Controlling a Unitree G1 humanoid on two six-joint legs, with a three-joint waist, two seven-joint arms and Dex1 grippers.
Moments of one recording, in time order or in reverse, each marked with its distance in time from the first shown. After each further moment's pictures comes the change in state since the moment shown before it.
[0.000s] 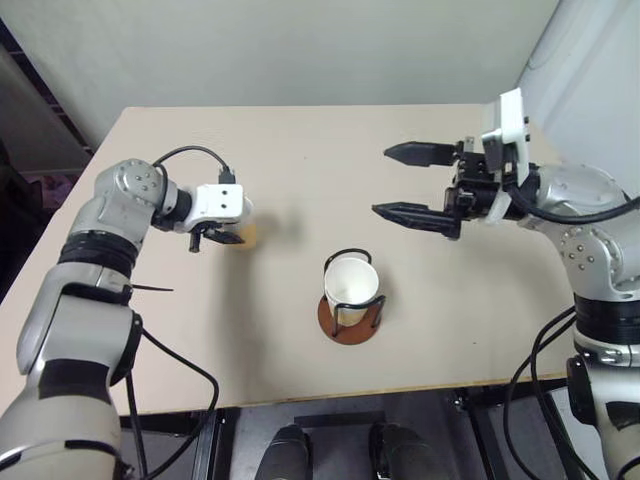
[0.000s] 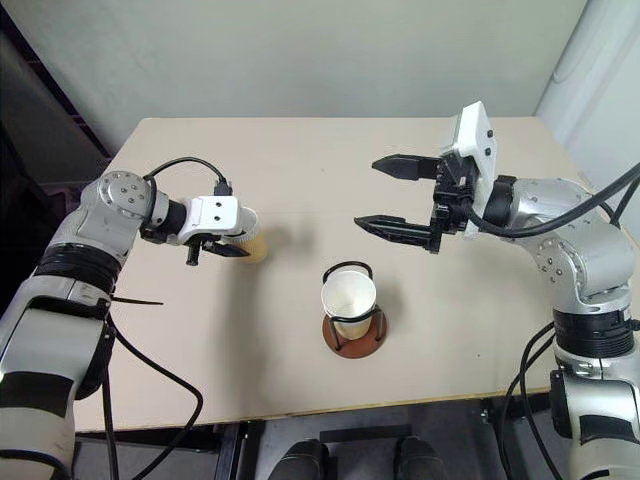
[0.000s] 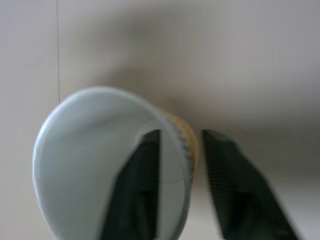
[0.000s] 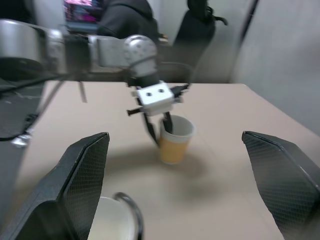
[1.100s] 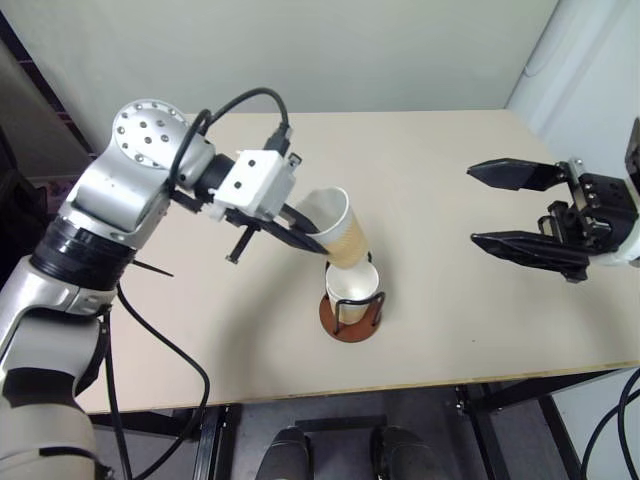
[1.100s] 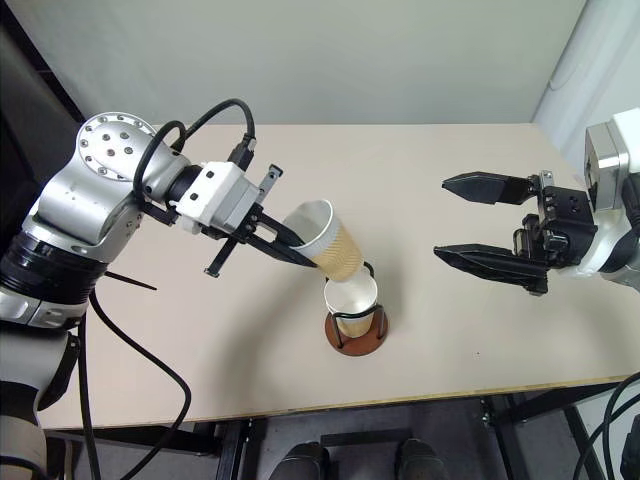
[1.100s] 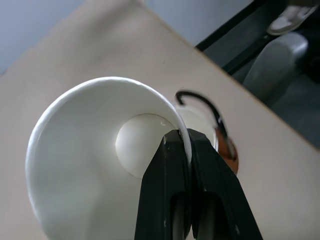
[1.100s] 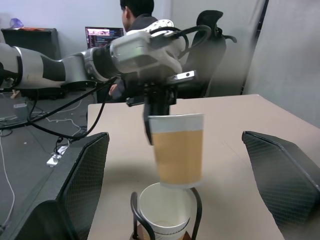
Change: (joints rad) left arm 0.023 0.143 -0.141 -0.926 -0.791 0.336 -0.231; right arm 0.281 -0.248 -0.355 -0.153 0.394 0.123 0.050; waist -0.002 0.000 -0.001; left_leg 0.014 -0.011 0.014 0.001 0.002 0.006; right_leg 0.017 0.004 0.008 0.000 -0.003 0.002
